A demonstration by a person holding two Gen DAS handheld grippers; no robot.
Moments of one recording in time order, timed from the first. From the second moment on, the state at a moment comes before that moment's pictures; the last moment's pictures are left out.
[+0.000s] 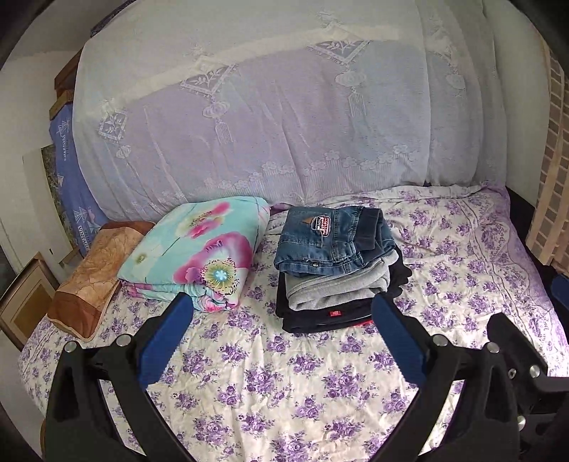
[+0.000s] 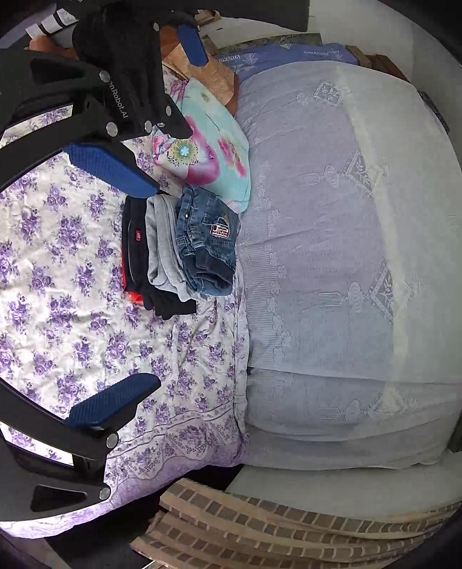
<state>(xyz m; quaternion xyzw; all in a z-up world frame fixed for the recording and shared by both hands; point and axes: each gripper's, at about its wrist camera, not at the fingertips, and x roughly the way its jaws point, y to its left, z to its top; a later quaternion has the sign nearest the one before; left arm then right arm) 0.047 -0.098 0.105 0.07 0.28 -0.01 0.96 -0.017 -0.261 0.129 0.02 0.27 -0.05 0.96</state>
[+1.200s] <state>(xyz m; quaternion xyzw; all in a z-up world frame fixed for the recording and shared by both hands) 0.104 -0.103 0.077 0.06 0.31 0.02 0.95 0.026 -0.269 0.107 0.04 0.28 -0.04 0.96</state>
